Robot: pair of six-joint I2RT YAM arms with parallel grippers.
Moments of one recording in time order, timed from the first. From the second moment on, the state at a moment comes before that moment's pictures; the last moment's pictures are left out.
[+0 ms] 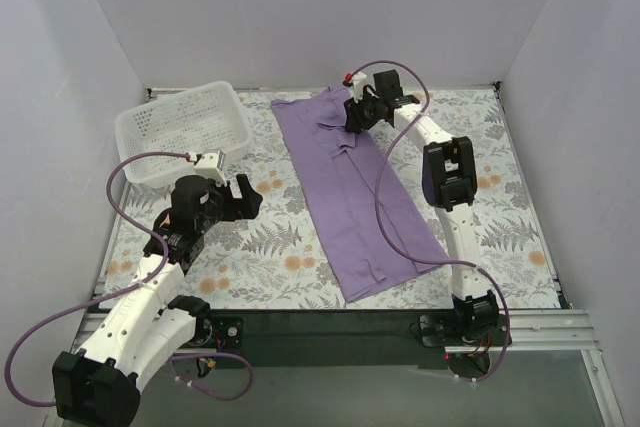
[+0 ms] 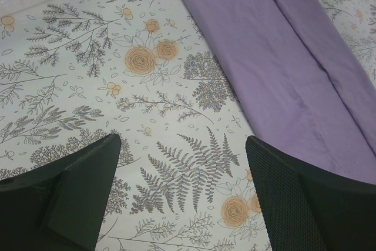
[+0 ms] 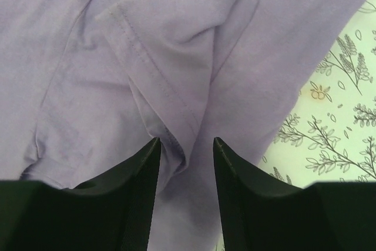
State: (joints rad) left arm -0.28 0.81 0.58 -0.23 0.09 -0.31; right arm 0.31 2.54 2.19 -0.41 -0.51 -0.31
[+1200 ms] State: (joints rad) left arm -0.28 0.83 0.58 -0.23 0.10 -0.31; right arm 0.51 2.60 2.30 -0.27 -0.22 -0.36
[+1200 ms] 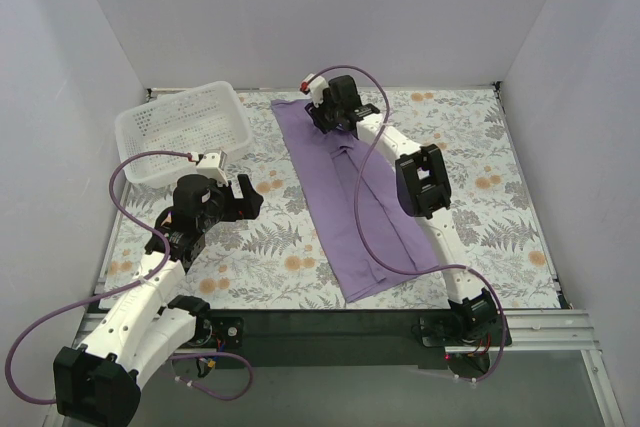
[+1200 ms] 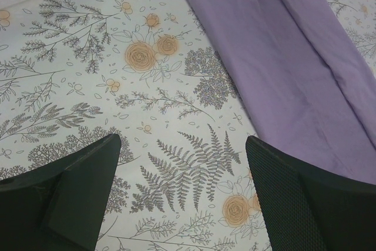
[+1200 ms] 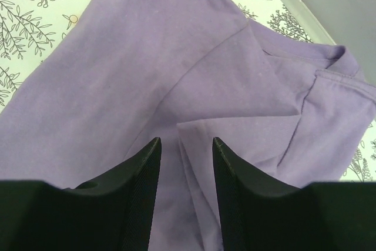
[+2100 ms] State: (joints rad) left arm -0.28 0.81 0.58 -0.23 0.11 -0.32; right arm 0.31 2.20 1.91 -0.30 -0.51 -0.42
